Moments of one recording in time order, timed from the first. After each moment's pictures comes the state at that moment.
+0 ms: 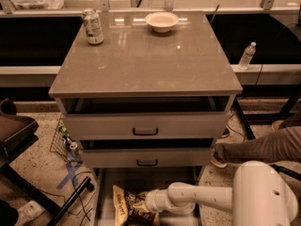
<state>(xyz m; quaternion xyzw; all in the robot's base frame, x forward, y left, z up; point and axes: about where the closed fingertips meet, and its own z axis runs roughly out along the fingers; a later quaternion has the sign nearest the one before) 0.480 0.060 0.207 -0.53 0.73 0.29 0.32</state>
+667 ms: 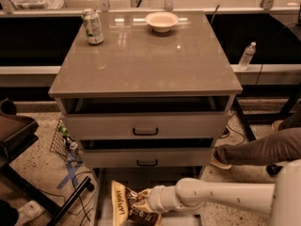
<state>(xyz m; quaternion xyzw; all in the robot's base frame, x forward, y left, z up) 0.443 0.051 0.336 -0.54 0.72 0.30 0.33</state>
